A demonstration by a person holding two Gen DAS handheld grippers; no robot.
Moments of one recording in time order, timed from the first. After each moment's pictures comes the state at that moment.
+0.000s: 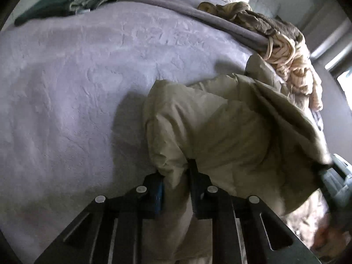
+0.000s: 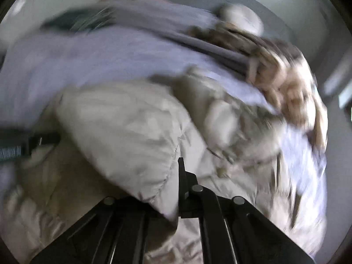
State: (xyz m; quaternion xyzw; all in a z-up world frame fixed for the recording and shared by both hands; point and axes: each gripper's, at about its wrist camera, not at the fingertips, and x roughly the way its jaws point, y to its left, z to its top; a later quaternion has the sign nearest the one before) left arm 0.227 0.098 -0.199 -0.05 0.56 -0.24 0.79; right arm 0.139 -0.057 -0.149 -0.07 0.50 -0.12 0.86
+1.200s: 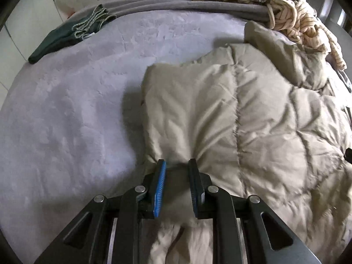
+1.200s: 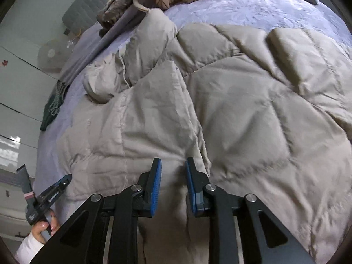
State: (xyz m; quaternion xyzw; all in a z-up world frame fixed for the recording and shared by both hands) left arm 0.182 0.067 -0.180 0.11 0.55 -0.17 0.81; right arm -0.019 -0.248 -0.170 0.34 0.49 -0.12 0.79
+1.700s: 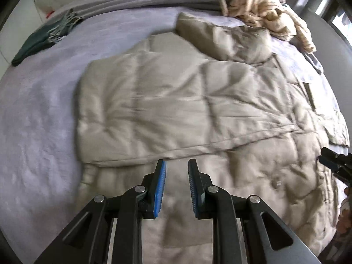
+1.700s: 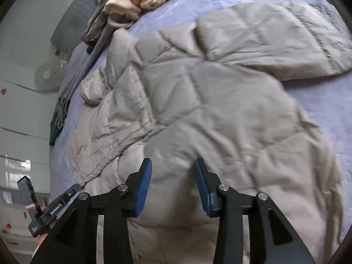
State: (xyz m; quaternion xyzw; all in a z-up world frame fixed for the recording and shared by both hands) left arm 0.095 -0.004 -0.147 0.10 0.57 -0.23 0.78; right arm -0.122 -0.286 -0.155 0.42 0.48 -0.15 0.76
